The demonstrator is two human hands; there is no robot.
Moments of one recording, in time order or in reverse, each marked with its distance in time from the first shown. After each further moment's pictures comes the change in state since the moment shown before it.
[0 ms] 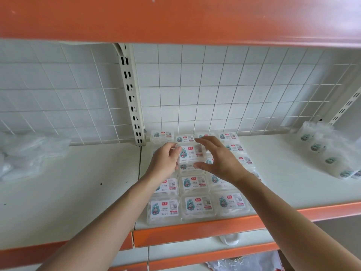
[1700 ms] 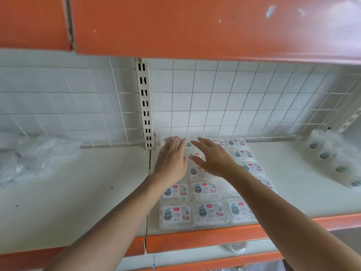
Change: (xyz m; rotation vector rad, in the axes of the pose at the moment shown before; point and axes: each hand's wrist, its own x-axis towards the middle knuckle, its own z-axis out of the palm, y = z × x) left_hand 0.022 -0.020 -0.012 0.712 0.050 0.357; right_hand 0.050 -0.018 0.027 -0.306 -0.227 0.163
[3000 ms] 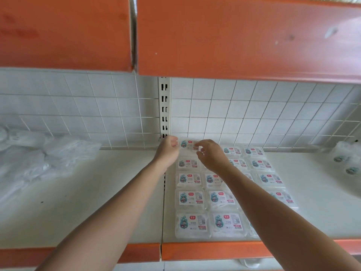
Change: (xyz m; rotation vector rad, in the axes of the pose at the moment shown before) left_hand 0.029 -0.049 -0.029 -0.748 -0.012 -0.539; right_hand 0.054 -0.038 0.014 0.308 0.128 0.102
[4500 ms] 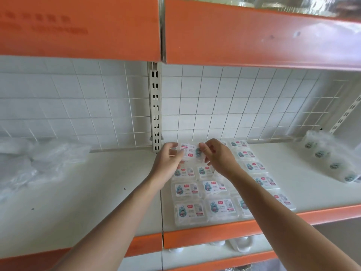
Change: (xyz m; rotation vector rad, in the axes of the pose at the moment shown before) left_hand -0.056 -0.013 0.004 -0.227 -0.093 0.142; right_hand -0.070 -0.008 -0.034 0.277 0.139 0.136
